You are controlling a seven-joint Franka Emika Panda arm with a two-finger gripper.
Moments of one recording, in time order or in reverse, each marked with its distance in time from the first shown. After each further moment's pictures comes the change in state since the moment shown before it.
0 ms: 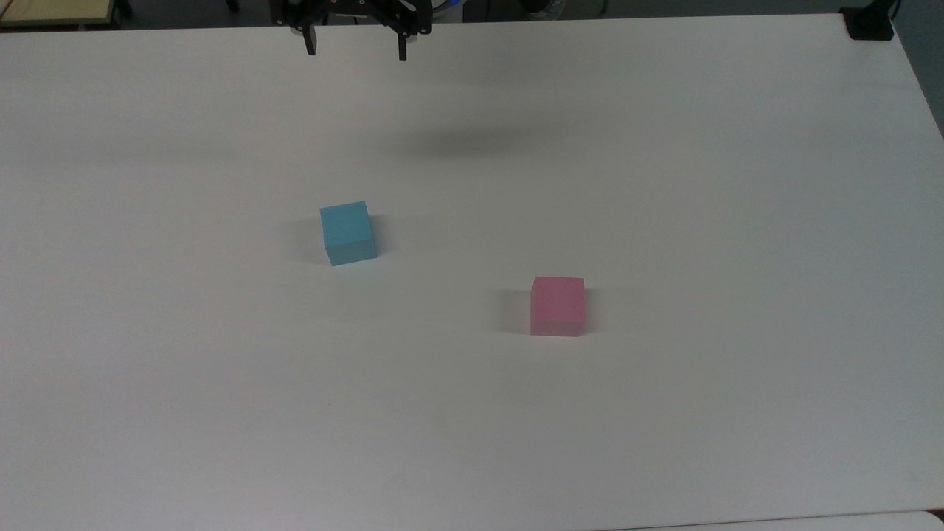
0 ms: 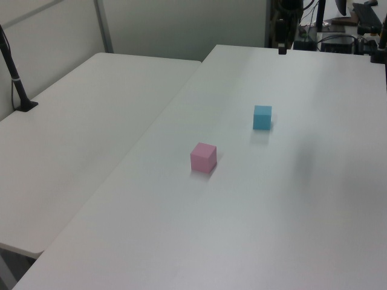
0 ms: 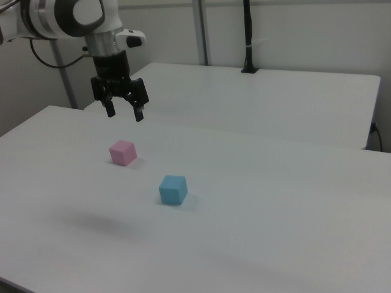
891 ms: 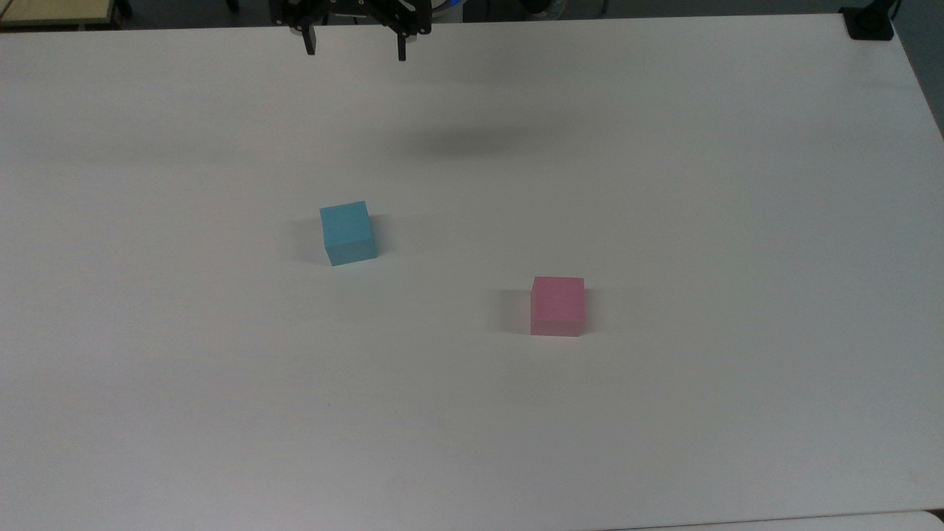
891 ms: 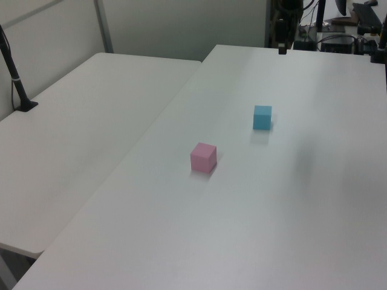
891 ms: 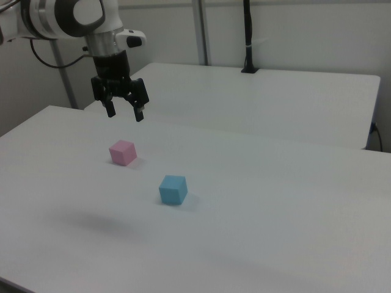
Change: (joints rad) arm -0.001 0.000 0.000 0.000 0.000 0.000 0.000
